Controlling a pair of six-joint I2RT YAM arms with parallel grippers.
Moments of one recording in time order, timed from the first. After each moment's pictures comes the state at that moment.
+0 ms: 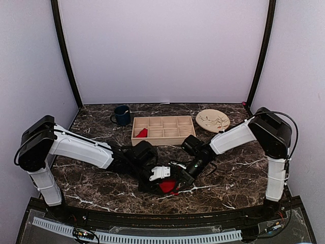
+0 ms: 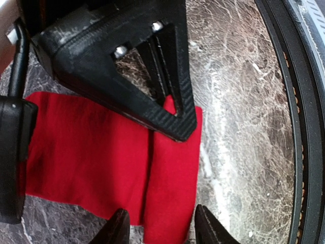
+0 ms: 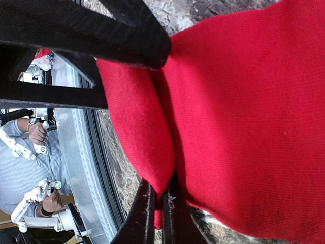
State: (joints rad) left arm -1.06 1.77 0.97 -0.22 0.28 0.45; right arm 0.83 2.00 1.06 -0.41 -0.94 -0.03
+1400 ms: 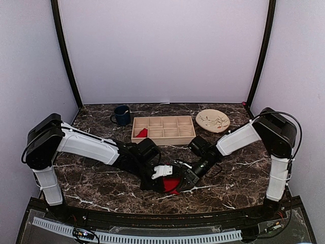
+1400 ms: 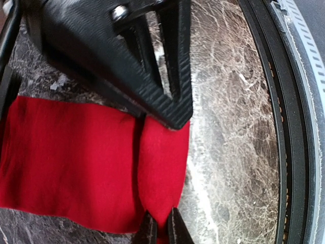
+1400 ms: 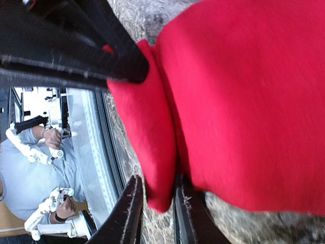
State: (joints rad) left arm -1.03 1.84 1.04 -0.28 0.41 0.44; right arm 0.79 1.95 0.96 -0.32 -1.01 0.04
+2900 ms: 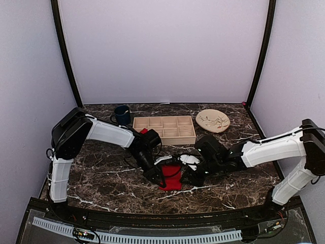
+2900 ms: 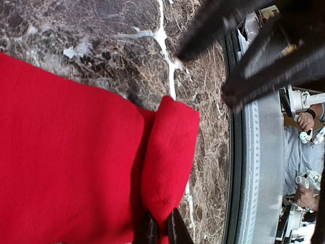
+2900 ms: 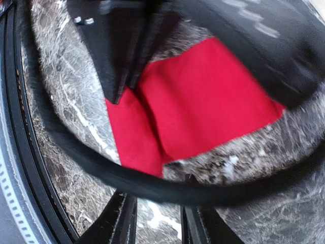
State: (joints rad) left arm -0.83 2.15 1.37 -0.66 0.90 0.35; right arm 0.99 1.50 0.74 -0.14 -0.25 0.02
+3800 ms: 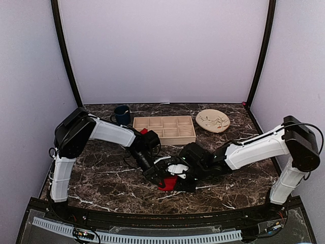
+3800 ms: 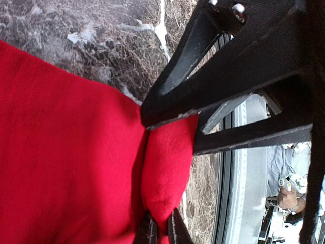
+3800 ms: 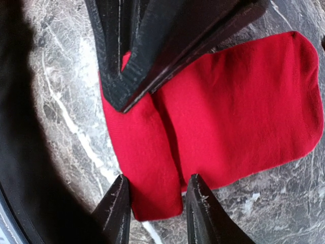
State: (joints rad) left arm -0.82 2.19 1.41 -0.73 0.97 0.36; right arm 1.09 1.68 0.86 -0.20 -0.15 -0.12
